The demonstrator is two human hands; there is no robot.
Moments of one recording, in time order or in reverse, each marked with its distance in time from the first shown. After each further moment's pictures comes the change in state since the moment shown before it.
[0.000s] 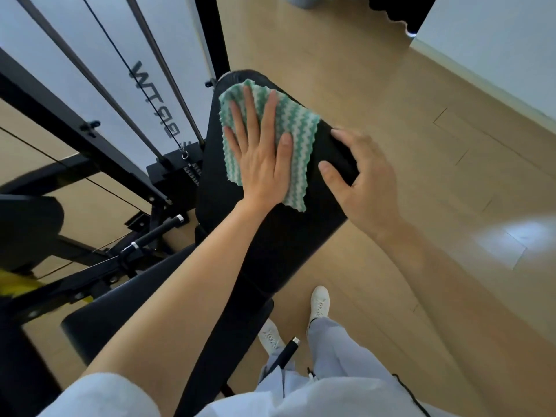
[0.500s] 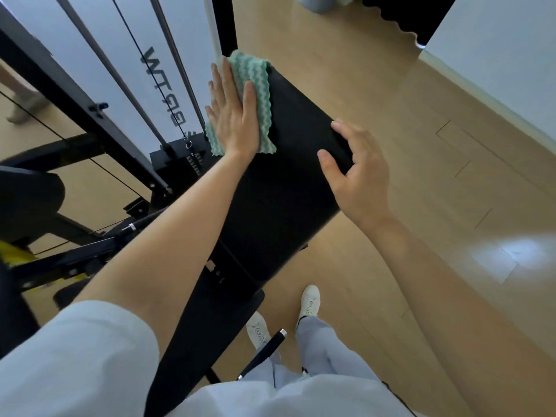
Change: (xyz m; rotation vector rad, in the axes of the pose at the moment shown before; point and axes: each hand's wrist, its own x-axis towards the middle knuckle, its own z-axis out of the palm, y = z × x) left_hand 0.048 -0.030 -0.013 -0.175 0.054 -0.386; right_hand -0.004 0.003 0.004 -0.011 0.070 -0.009
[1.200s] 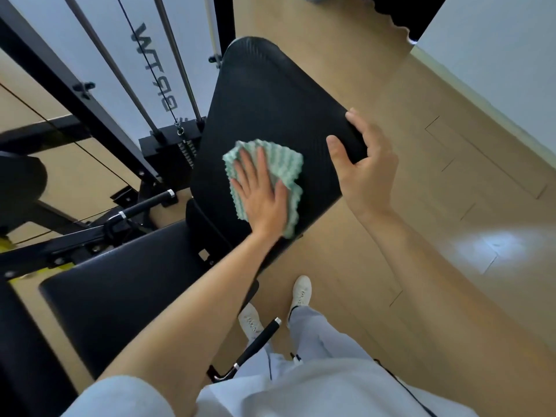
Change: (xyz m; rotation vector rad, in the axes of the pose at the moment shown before) left_hand -0.158 -0.062 0.029 0.053 -0.141 -0.008; right_hand -0.017 -0.001 0.007 0.067 0.154 0.049
